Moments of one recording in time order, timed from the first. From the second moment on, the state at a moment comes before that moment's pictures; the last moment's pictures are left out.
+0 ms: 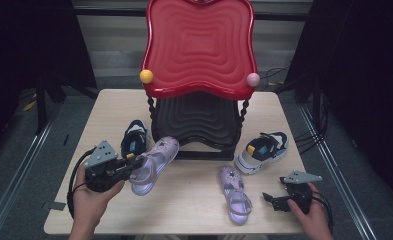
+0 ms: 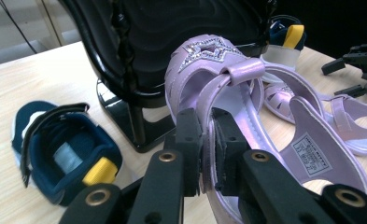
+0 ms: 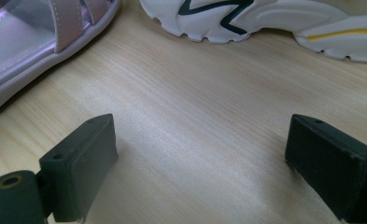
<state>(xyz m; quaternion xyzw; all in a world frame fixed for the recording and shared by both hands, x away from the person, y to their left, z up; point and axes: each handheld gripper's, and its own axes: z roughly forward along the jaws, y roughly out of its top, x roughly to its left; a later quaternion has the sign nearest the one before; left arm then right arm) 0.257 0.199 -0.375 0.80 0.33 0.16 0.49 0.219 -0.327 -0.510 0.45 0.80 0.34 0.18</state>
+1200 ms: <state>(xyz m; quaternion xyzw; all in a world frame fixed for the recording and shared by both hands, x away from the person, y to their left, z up) 0.278 0.141 -0.360 0.78 0.32 0.20 0.49 0.219 -0.326 -0.510 0.45 0.80 0.34 0.18</state>
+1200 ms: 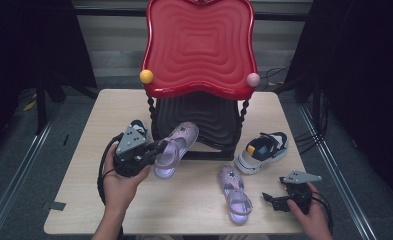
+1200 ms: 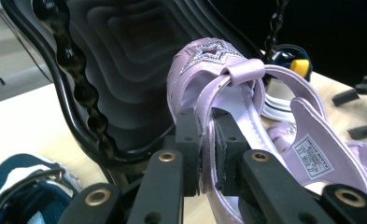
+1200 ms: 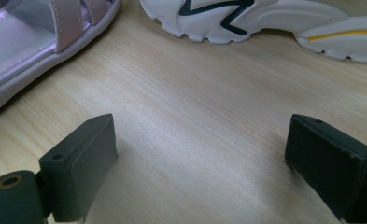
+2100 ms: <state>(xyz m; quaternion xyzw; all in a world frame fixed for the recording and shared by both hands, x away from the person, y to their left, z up) 0.303 0.101 -0.368 0.74 0.37 0.28 0.48 0.220 -0.325 -0.510 0.45 0.80 0.34 0.18</state>
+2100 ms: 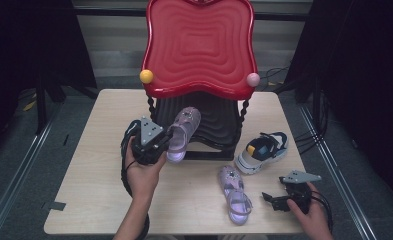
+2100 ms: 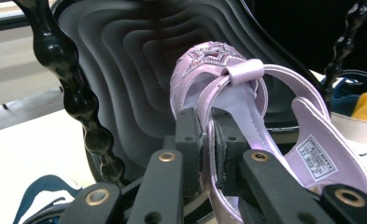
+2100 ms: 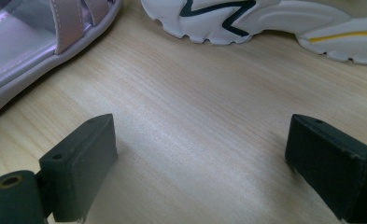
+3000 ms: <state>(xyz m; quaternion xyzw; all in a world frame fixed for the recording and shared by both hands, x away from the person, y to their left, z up) 0.325 0.080 -0.378 0.69 0.41 0.33 0.49 0.220 -0.325 -0.510 0.45 0.81 0.34 0.18</state>
